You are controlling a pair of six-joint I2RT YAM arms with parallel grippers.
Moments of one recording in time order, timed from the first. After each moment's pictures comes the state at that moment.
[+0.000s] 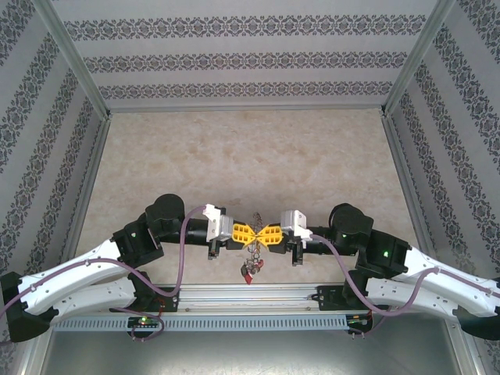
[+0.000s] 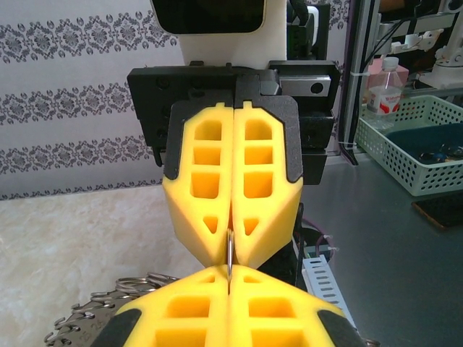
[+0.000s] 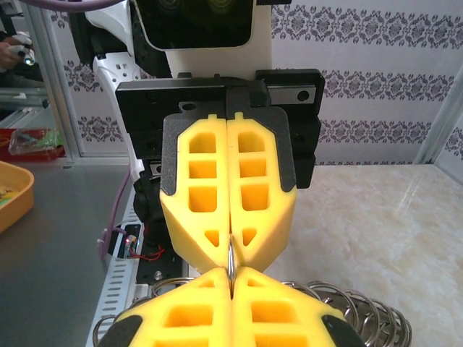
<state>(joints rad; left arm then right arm) -0.99 0.84 0.78 -0.06 0.58 0.17 1.13 0.65 0.75 -0.24 -0.32 -0.10</state>
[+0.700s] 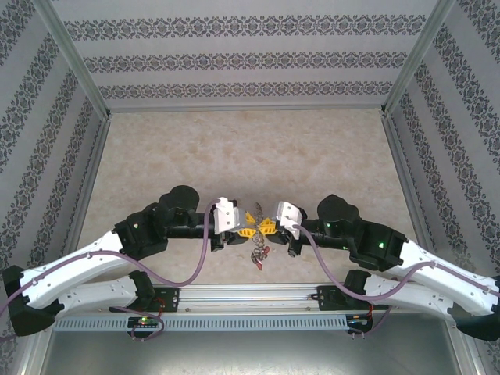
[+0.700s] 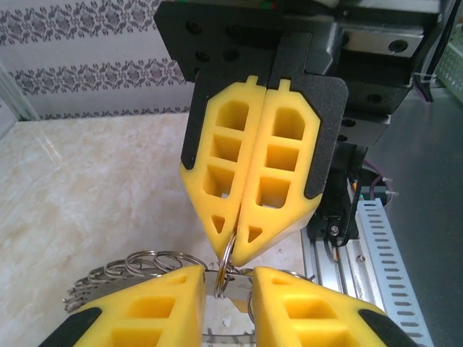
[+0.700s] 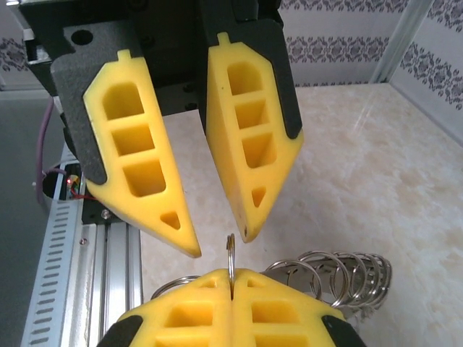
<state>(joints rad) -0.99 0.93 0.93 -0.36 0.37 0.27 1.07 0.75 0.86 -0.47 -0.20 -0.16</state>
